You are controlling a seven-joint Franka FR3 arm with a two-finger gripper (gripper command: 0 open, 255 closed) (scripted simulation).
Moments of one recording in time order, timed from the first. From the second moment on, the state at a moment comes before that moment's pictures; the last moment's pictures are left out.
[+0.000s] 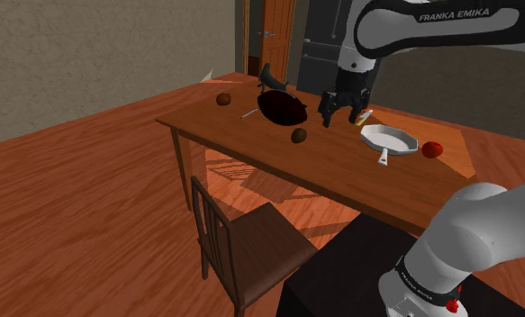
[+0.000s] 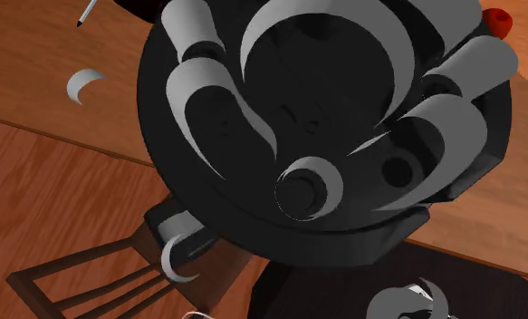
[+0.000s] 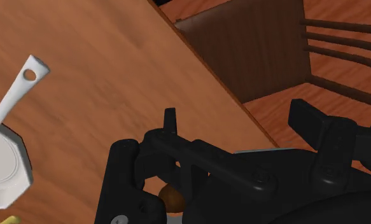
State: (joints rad) arm -0.06 -0.60 0.00 -2.35 -0.05 1.76 0.30
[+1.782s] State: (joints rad) arm -0.23 0.24 -0.10 -1.99 0.19 2.44 0.78
